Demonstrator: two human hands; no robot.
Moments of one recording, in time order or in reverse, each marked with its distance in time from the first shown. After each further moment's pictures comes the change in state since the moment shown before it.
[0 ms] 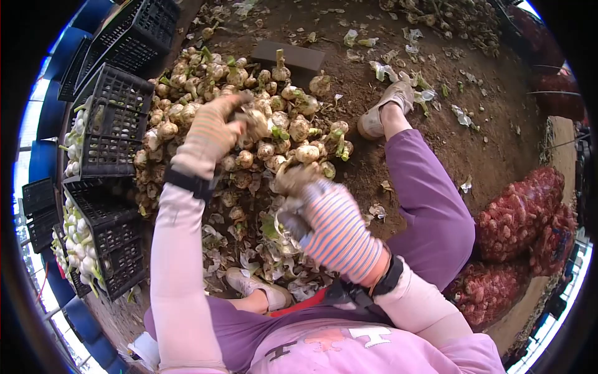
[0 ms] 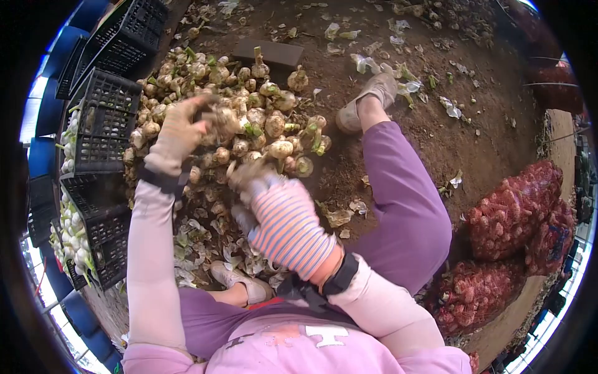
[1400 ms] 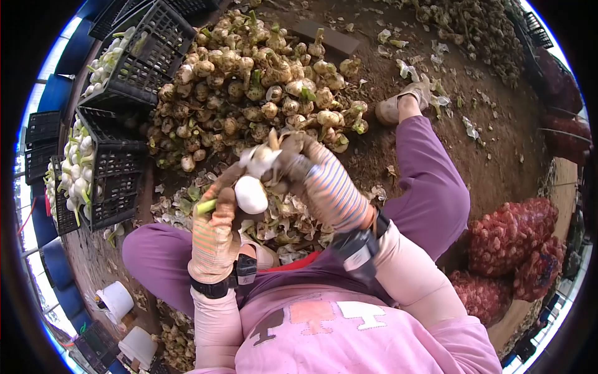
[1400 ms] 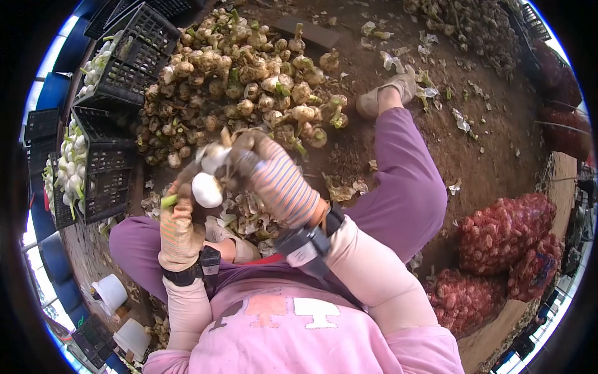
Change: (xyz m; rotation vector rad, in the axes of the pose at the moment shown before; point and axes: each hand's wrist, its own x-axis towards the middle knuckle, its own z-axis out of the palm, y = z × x) left_hand -0.254 -0.012 0.060 -1.227 0.452 -0.211; right_hand -0.019 -0.045 0.025 1.321 -0.256 0.433
